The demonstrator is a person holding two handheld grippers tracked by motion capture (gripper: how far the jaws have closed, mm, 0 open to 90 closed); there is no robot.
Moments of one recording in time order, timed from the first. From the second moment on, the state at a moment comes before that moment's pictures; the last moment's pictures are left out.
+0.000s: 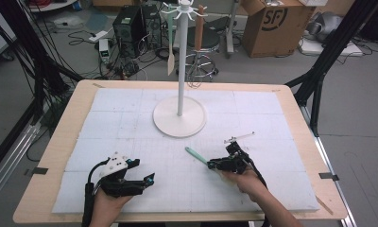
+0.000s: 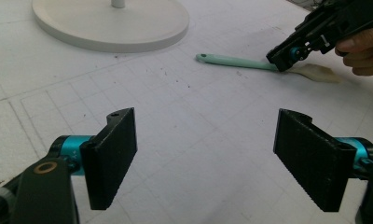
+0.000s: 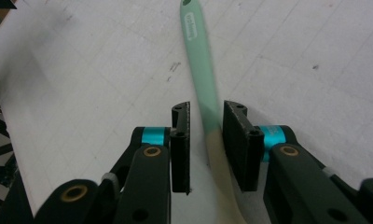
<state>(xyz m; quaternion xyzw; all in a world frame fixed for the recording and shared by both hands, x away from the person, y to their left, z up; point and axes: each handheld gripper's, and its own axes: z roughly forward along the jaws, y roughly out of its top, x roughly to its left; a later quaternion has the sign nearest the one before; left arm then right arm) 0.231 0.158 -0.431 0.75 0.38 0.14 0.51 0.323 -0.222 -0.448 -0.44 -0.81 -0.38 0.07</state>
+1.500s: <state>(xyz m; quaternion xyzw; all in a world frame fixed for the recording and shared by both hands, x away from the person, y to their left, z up) 0.233 0.160 -0.432 0.75 0.39 0.14 0.51 0.317 -0.227 -0.449 -0.46 -0.78 -0.42 0.04</state>
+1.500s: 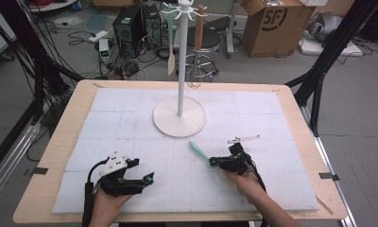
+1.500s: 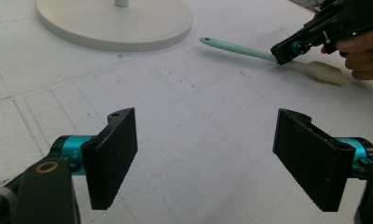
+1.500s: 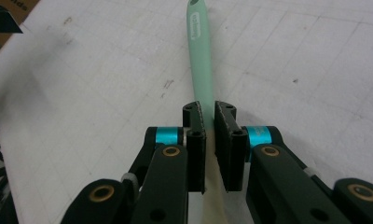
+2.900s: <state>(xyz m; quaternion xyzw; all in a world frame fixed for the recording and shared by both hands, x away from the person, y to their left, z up) 0.231 0.166 -0.432 0.75 0.39 0.14 0.51 0.357 -0.234 -0.299 -0.40 -0.63 -0.66 0.03</state>
